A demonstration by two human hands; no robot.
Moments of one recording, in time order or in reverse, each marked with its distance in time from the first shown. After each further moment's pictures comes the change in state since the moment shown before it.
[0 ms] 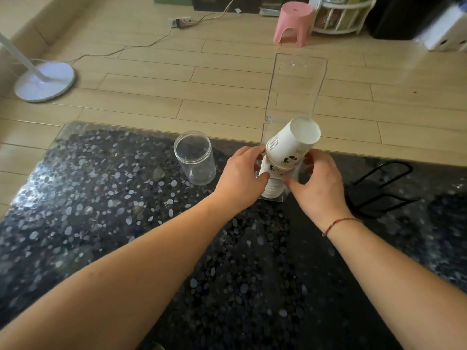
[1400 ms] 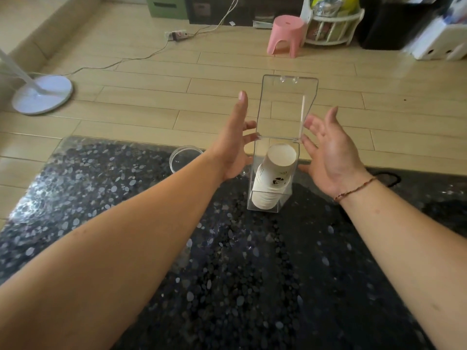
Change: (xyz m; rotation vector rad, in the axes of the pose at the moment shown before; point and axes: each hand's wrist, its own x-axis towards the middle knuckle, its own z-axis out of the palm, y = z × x) left_hand 0.064 0.044 -0.047 -0.915 -0.152 -0.378; right_hand 0.057 -0.046 -0.053 0.925 -0.241 0.357
